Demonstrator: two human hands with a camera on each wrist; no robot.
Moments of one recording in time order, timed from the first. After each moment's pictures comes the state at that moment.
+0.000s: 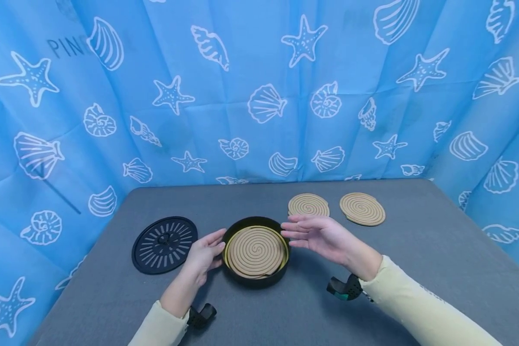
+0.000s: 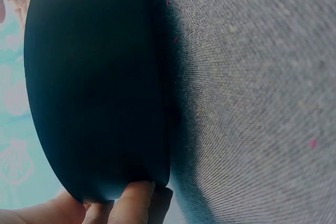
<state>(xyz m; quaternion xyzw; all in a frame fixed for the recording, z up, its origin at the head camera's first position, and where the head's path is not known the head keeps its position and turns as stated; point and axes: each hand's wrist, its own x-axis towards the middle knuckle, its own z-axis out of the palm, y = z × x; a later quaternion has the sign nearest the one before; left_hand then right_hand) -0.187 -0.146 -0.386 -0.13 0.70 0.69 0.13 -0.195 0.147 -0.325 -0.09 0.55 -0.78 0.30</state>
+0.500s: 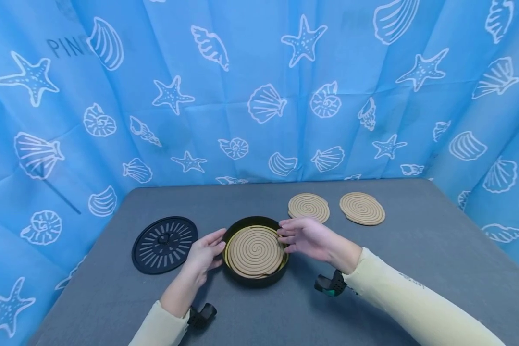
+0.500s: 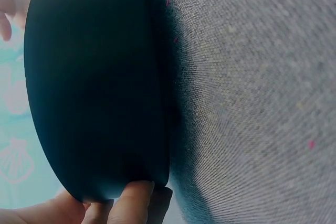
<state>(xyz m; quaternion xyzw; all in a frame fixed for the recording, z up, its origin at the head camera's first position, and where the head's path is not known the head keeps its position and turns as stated) -0.185 -0.147 -0.386 -0.12 0.71 0.68 0.12 -0.204 0.116 -0.330 -0.05 0.56 -0.75 0.34</state>
